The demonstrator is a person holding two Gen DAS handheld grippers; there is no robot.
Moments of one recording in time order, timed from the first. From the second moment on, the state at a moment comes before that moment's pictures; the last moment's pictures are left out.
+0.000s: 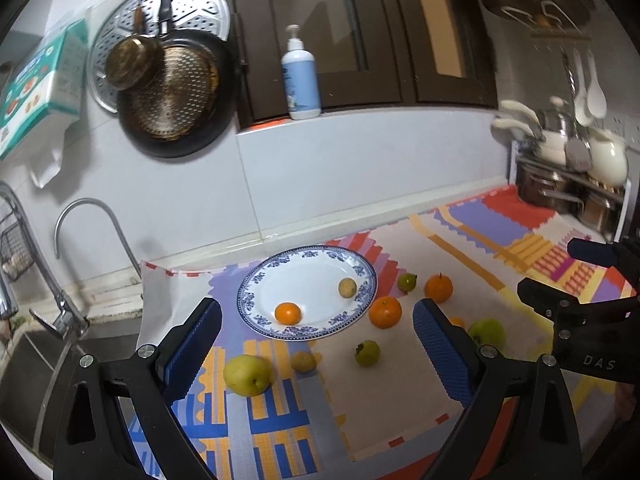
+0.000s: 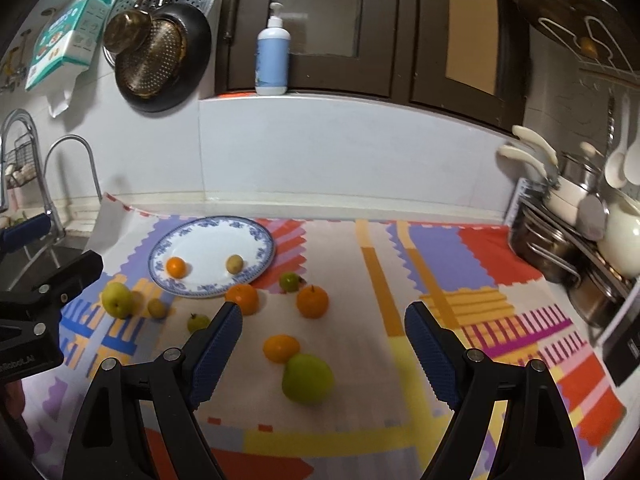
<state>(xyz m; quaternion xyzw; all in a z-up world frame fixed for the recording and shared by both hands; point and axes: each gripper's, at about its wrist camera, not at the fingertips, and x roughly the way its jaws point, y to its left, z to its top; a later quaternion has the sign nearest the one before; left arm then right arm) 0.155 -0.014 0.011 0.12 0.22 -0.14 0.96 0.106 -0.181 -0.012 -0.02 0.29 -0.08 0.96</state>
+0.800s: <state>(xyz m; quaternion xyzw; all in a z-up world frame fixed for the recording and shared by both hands) 0.212 -0.049 -0.073 0.17 0.33 -0.20 0.91 0.142 -0.193 -0.085 0.04 0.40 -0.05 0.92</state>
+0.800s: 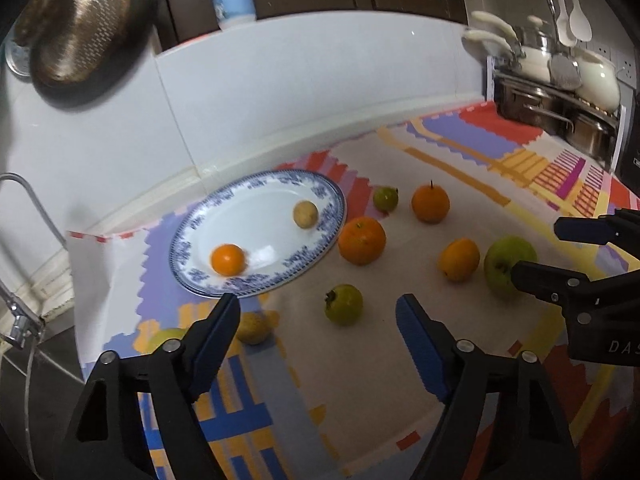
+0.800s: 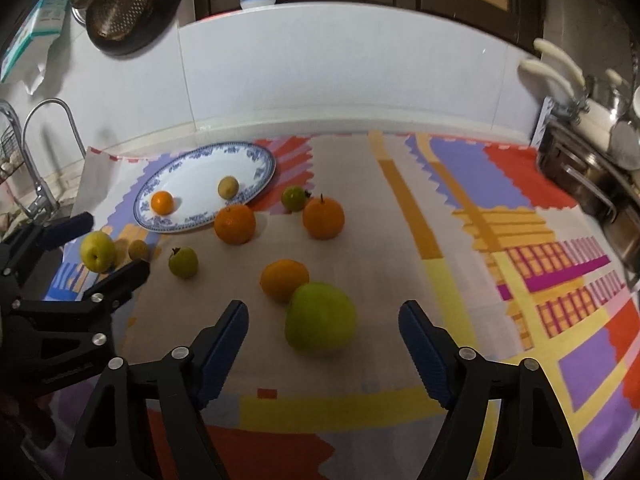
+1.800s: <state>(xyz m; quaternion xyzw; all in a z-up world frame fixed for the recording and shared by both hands) 0.245 -0.071 -0.110 0.18 0.38 -0.23 0.88 0.165 -0.201 -0.117 0.06 0.44 -0.03 0.89</state>
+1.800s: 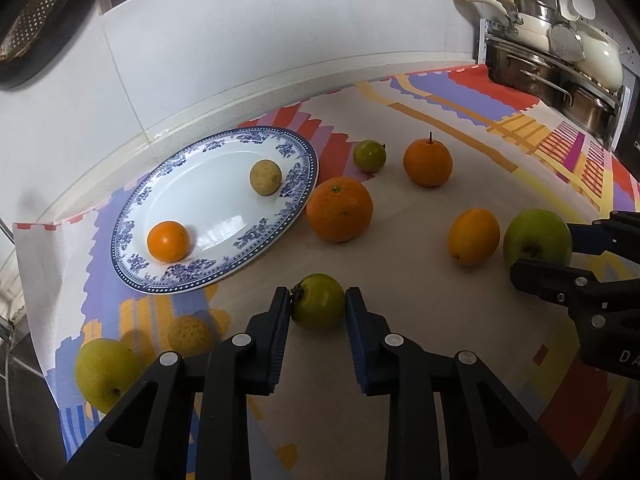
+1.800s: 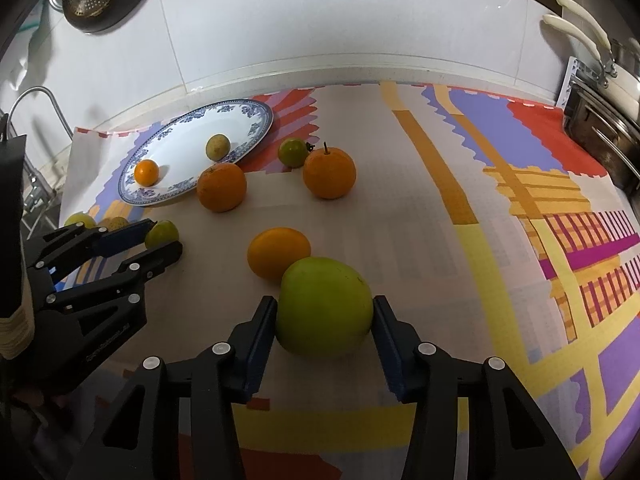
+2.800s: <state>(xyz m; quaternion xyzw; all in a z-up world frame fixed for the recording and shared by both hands) 0.209 -0.041 -0.046 0.10 0.34 -0.20 0.92 0.149 -0.190 -0.065 0.02 0.37 0.01 0.93</state>
